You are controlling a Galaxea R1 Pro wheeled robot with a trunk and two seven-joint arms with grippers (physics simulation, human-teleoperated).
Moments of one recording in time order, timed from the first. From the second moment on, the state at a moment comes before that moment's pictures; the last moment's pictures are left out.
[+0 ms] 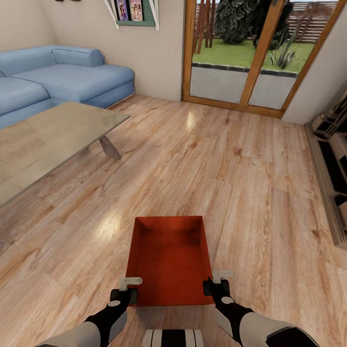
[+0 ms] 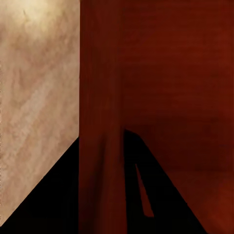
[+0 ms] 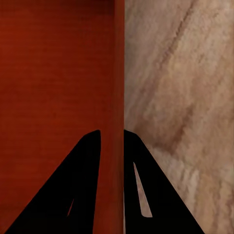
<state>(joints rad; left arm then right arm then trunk) -0.65 -0.09 -0.14 -0.11 0.11 -0.13 0.19 -0.72 0.13 0.24 0.01 -0.15 -0.31 -0.16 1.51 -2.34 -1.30</state>
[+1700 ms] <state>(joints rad) -0.65 -0.09 -0.13 -0.11 0.11 -0.13 0.18 -0.72 0.13 0.26 0.01 -0.17 -0.31 -0.16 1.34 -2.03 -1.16</state>
